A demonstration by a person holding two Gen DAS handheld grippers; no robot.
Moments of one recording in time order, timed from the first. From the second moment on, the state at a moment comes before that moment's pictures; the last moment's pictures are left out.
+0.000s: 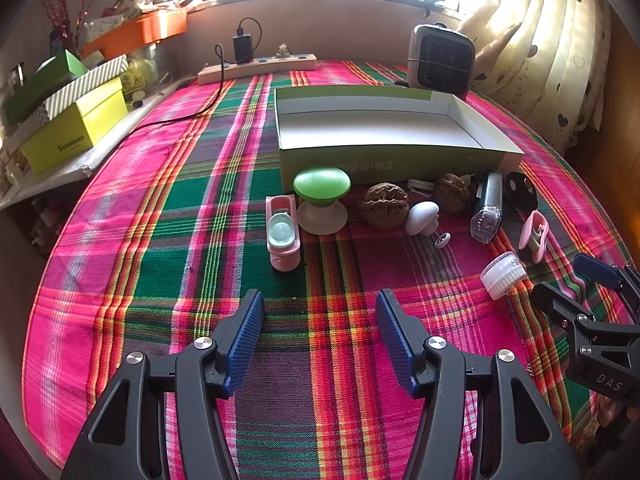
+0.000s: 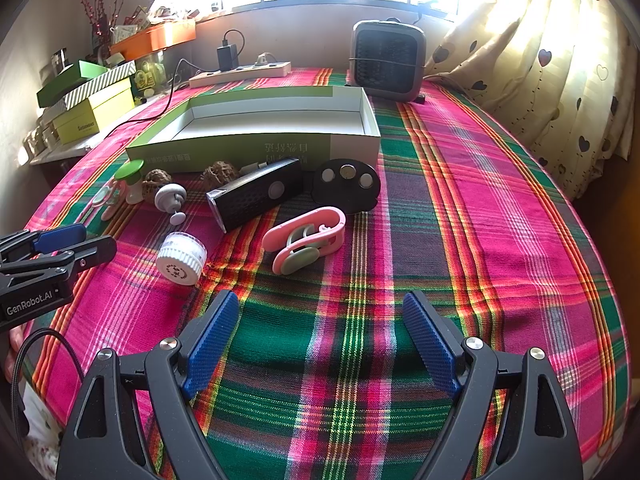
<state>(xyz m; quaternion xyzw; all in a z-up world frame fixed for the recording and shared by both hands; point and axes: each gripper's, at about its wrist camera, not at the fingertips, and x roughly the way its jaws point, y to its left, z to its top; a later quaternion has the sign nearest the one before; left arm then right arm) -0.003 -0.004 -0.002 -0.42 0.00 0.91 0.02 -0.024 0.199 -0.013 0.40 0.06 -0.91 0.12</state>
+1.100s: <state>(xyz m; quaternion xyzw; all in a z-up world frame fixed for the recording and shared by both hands) -0.039 -0.043 0.000 -0.42 -0.05 0.90 0.00 -0.067 0.197 -0.004 0.42 0.01 -0.90 0.11</state>
